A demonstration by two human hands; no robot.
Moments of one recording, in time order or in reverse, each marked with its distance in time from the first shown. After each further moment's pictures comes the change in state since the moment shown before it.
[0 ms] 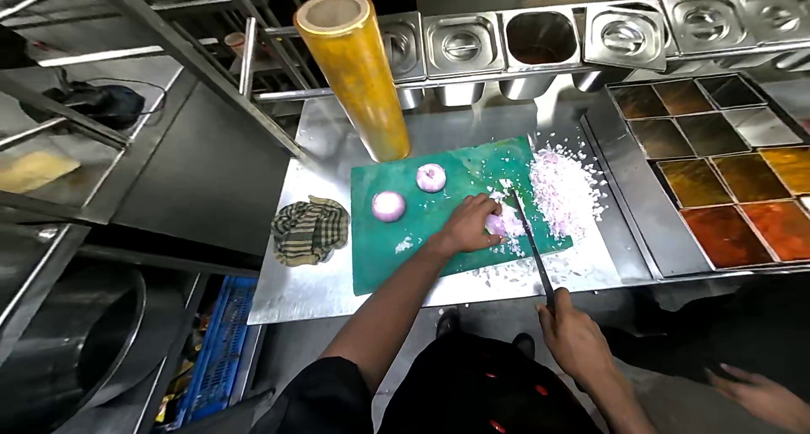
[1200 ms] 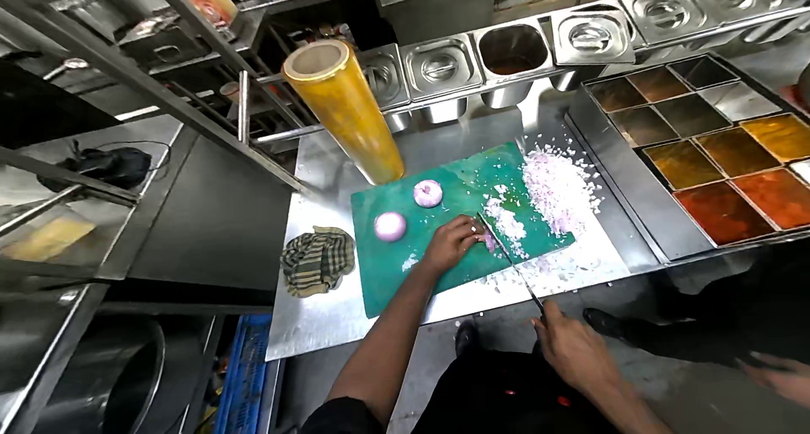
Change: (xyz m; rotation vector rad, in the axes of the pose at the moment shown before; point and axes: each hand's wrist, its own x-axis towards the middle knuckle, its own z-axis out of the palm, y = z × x) left_hand -0.041 -0.047 0.015 -0.180 0.396 0.372; right_hand -0.014 -0.011 0.026 -0.097 -0.031 -0.105
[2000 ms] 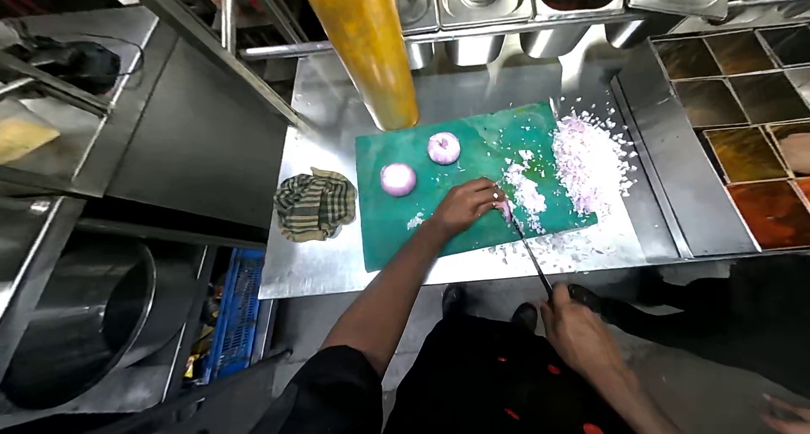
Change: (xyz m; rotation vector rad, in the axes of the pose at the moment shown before) left_hand 0.005 -0.001 0.002 0.066 -0.013 0.070; right_hand -0.004 0.005 0.008 -0.044 0.051 -0.040
